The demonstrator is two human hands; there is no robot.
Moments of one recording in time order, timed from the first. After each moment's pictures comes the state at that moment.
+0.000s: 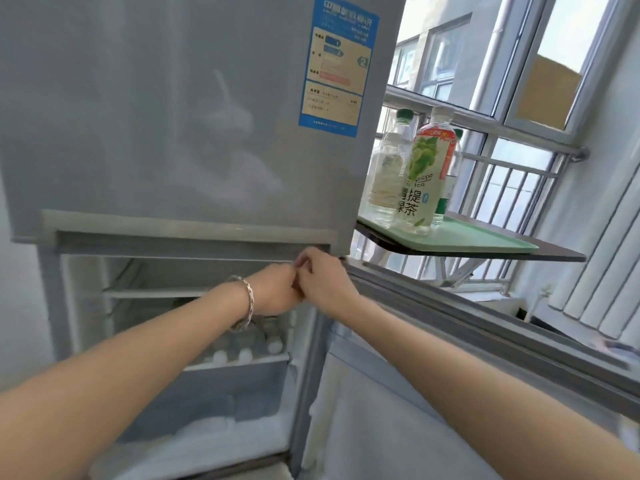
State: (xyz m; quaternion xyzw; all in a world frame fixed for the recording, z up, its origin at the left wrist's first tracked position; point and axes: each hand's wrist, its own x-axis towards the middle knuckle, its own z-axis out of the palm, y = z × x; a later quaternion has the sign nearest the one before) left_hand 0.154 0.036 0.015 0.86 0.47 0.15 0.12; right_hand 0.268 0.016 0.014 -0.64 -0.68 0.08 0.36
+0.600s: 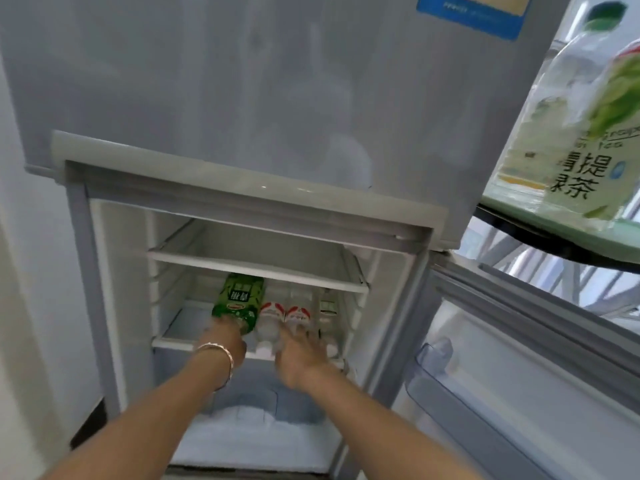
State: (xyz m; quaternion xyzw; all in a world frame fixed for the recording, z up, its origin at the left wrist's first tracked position) left_hand 0.064 0.173 -0.216 0.57 0.79 0.13 0.17; right_hand 0.208 0.150 -0.198 -0.63 -0.76 0.15 0.02
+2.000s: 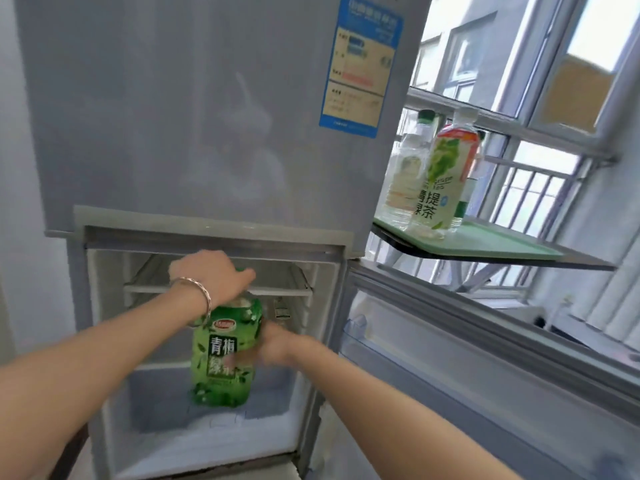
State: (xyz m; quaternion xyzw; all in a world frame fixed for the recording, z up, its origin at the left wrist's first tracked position) left_hand 0.069 0.066 -0.002 0.70 0.68 0.18 -0.08; right_hand 0.201 0.042 -0.079 -0.57 -0.73 0.36 0.13
